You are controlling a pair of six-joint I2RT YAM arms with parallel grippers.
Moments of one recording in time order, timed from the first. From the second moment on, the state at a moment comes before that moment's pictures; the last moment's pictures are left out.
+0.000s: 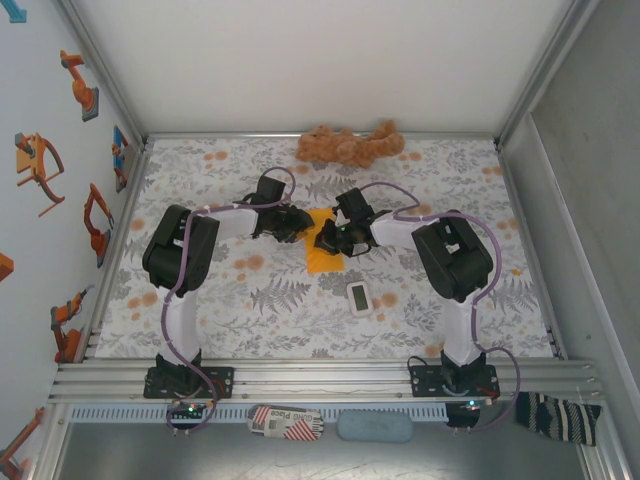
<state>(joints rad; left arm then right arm) -0.50 2.05 1.23 -0.15 0.45 -0.98 0.59 2.02 1.19 -0.13 -0.53 0.91</state>
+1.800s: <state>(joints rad) -0.50 2.05 1.23 -0.15 0.45 -0.98 0.59 2.03 1.19 -0.13 -0.51 0.92</state>
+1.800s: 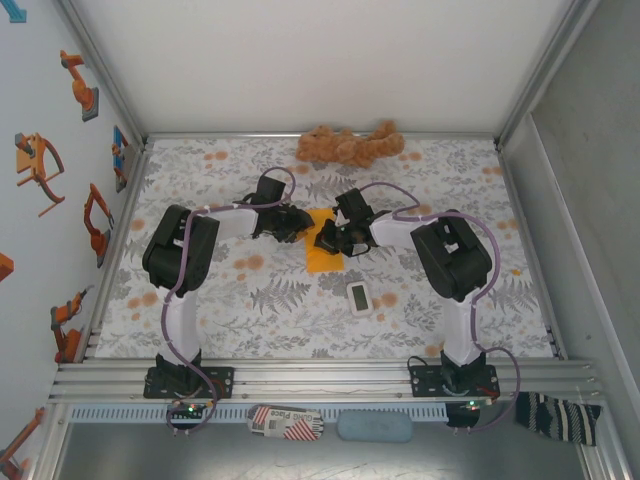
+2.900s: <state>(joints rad) -0.50 2.05 1.23 -0.15 0.45 -0.98 0.59 2.05 1.22 -0.18 -0.52 0.87</state>
